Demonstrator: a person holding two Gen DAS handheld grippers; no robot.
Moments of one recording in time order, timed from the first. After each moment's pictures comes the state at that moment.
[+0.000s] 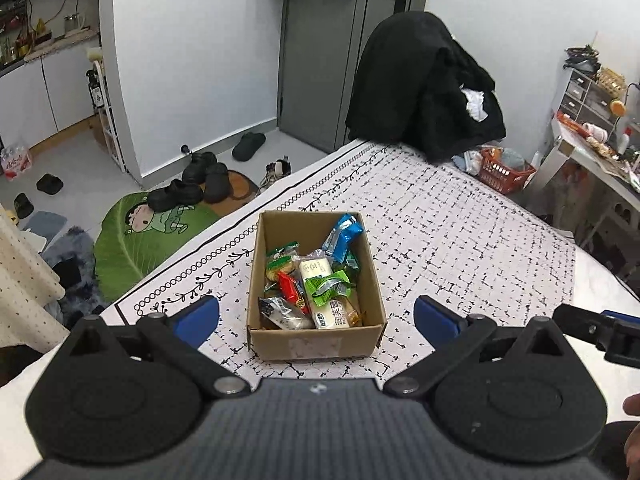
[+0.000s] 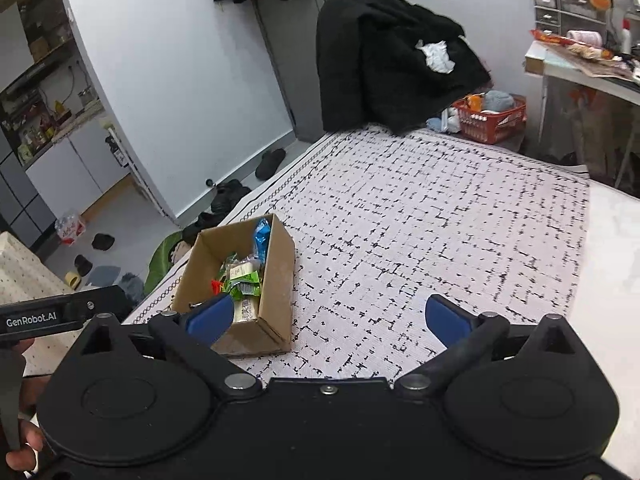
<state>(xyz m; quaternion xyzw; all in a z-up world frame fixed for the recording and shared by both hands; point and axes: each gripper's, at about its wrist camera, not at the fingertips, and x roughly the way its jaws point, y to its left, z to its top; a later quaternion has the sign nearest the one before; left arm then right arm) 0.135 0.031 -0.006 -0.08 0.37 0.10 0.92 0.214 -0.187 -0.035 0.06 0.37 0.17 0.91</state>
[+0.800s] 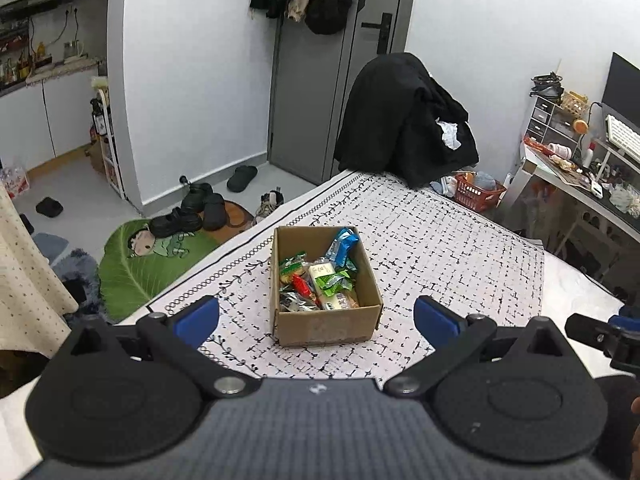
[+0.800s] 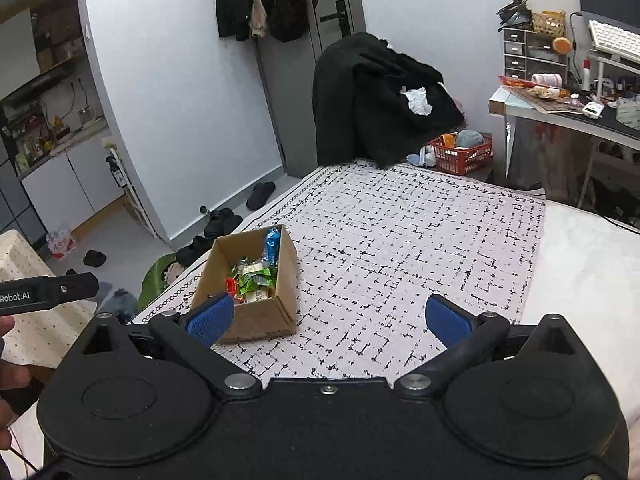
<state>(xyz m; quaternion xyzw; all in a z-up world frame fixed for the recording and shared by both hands) 0.030 0.047 0.029 -0.07 0.31 0.07 0.94 0.101 -0.187 -0.003 0.05 0.31 0.14 0.94</state>
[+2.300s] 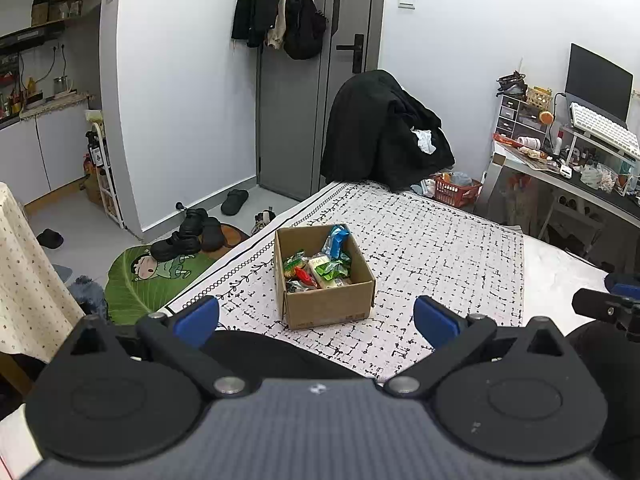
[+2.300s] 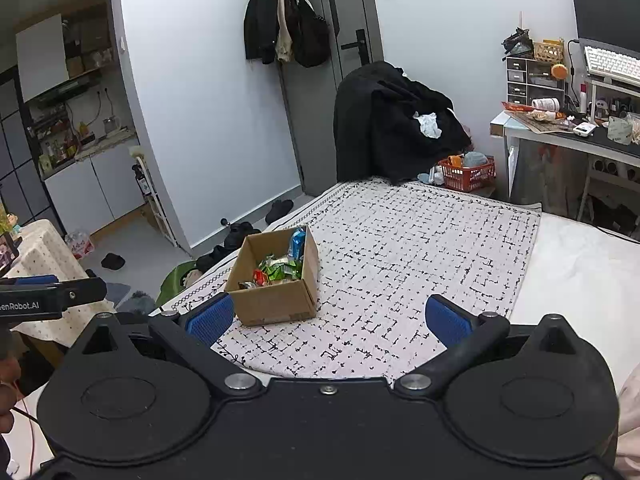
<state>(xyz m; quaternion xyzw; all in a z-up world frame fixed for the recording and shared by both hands) -0.056 0.044 0.029 -0.04 0.28 0.05 0.96 0.017 -0.197 0.006 0.04 0.27 0.16 0.95</state>
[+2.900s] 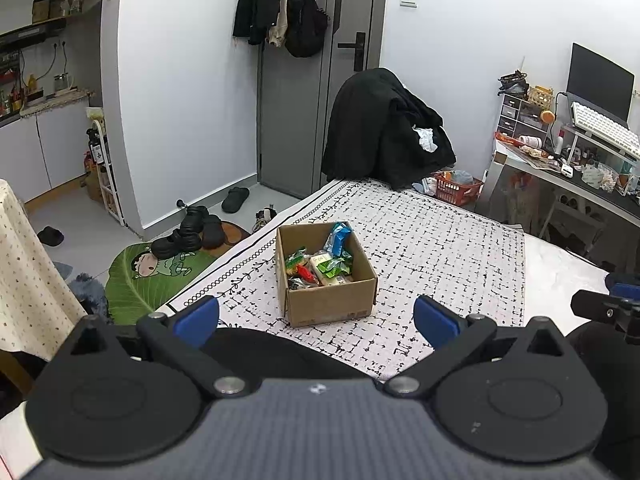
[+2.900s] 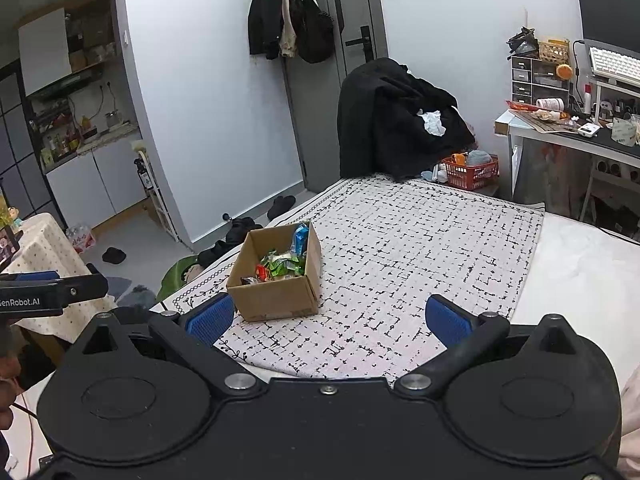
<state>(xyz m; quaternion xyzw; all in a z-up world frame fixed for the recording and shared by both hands) -0.055 0.047 0.027 -0.04 0.28 0.05 0.96 0.015 -0.191 0.008 0.03 0.28 0.16 0.95</state>
